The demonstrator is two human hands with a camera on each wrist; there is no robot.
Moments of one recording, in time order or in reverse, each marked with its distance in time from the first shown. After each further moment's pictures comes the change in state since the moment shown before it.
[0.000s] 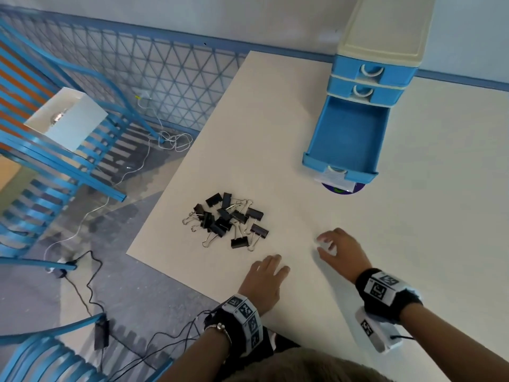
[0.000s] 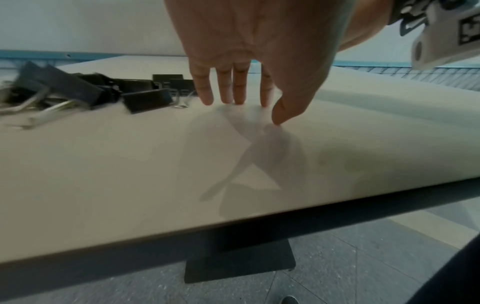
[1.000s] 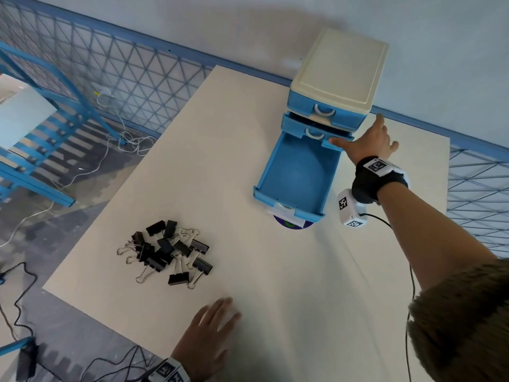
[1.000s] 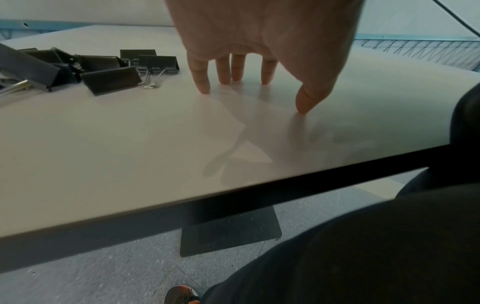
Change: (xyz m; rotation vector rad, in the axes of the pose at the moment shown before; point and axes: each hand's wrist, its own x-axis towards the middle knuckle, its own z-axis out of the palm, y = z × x) left_hand 0.003 0.009 0.035 0.026 0.149 0.006; right_hand 0.204 -0.005 -0.235 -0.160 0.578 0.320
